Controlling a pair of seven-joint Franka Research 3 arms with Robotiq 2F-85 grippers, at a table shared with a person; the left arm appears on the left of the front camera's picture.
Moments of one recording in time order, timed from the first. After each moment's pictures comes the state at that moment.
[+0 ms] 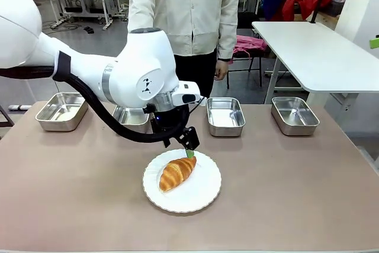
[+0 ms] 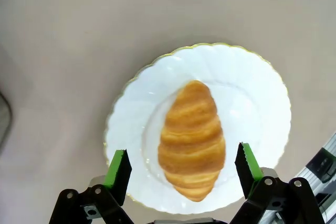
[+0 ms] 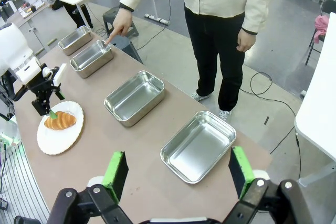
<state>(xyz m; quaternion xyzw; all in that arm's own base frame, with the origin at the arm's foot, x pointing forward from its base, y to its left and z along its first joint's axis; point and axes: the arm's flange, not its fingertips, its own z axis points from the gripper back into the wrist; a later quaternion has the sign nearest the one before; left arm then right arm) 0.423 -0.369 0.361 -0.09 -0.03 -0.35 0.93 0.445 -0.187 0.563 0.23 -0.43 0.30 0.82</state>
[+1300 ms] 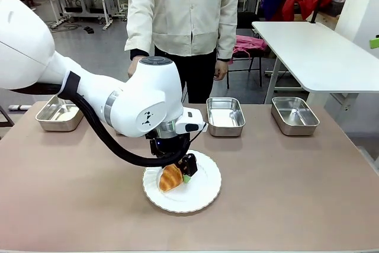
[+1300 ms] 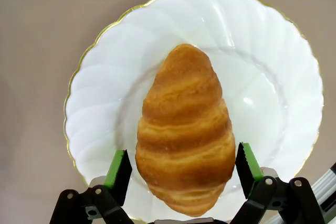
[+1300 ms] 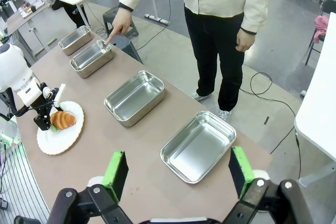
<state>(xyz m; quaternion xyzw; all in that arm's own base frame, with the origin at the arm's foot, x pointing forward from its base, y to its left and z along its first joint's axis) 0.388 -0.371 0.310 -0.05 -0.02 -0.36 0.93 0.445 -0.187 0.563 0.23 -0.43 0.30 0.82</state>
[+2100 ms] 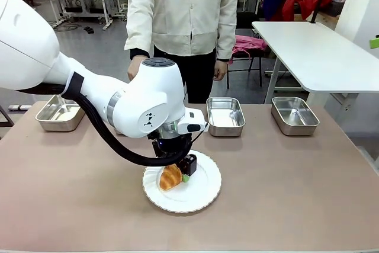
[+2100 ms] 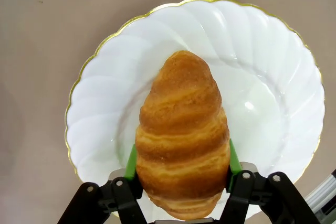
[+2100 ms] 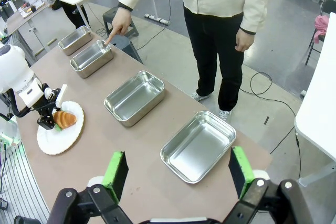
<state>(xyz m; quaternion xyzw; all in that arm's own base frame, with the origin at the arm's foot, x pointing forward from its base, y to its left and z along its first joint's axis) 0.391 -0.376 0.308 -0.05 -0.02 -0.36 0.93 0.445 -0.187 0.563 0.23 -0.43 0.30 0.82</state>
